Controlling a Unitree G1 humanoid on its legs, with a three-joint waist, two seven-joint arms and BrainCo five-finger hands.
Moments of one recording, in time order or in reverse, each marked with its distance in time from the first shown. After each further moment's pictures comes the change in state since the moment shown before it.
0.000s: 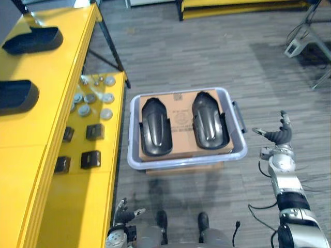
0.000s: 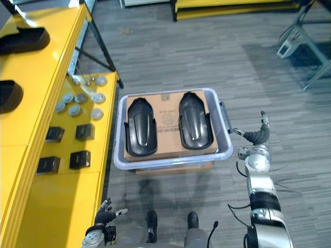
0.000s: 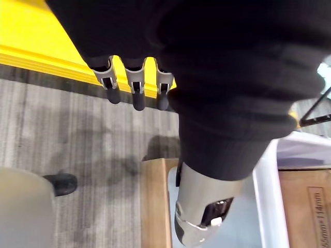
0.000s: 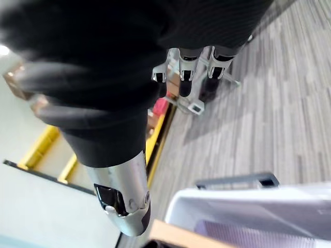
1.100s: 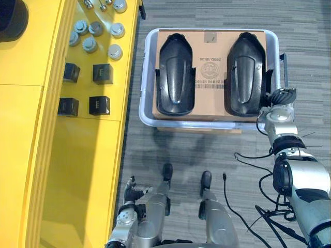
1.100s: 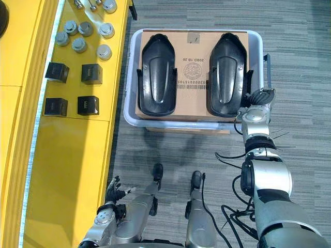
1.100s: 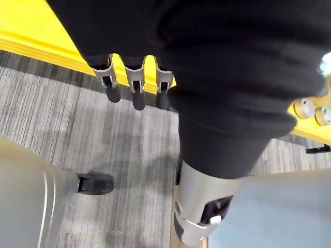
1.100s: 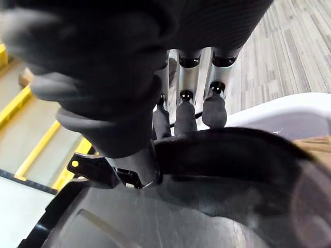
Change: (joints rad) left arm -0.134 -0.010 -0.094 -0.016 -0.070 -0.034 0.090; right arm -0.543 -0.067 -0.010 0.496 0.002 0.105 -0.147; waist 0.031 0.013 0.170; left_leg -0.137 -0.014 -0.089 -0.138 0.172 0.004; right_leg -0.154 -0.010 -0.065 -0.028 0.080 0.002
